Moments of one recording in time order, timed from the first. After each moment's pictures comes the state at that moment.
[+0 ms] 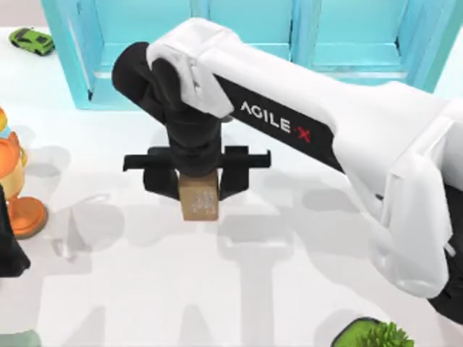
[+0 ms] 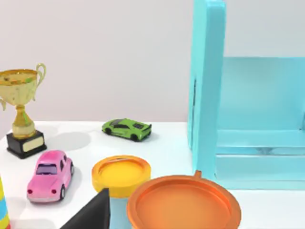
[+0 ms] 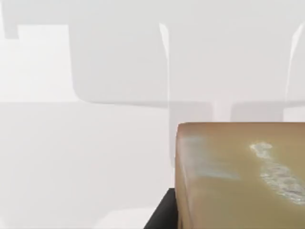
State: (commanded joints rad) left arm 0.00 0.00 0.00 0.00 0.00 0.00; right arm 0.83 2.60 2.44 -1.36 0.08 0.84
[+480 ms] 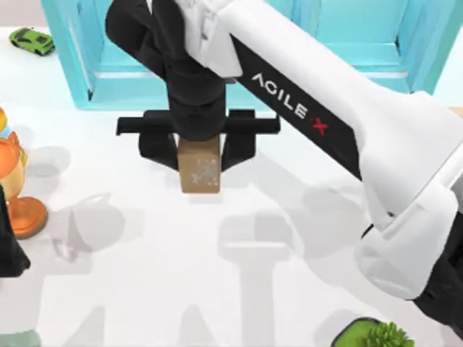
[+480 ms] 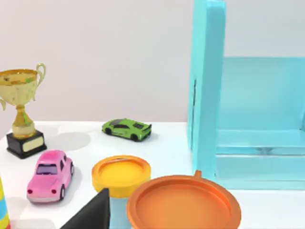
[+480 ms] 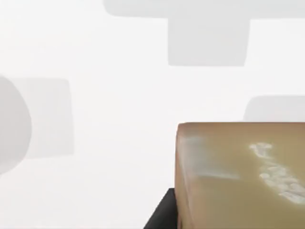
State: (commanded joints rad) left arm 0.00 0.00 0.00 0.00 0.00 0.00; right arm 0.82 2.68 2.87 -1.69 0.08 0.84
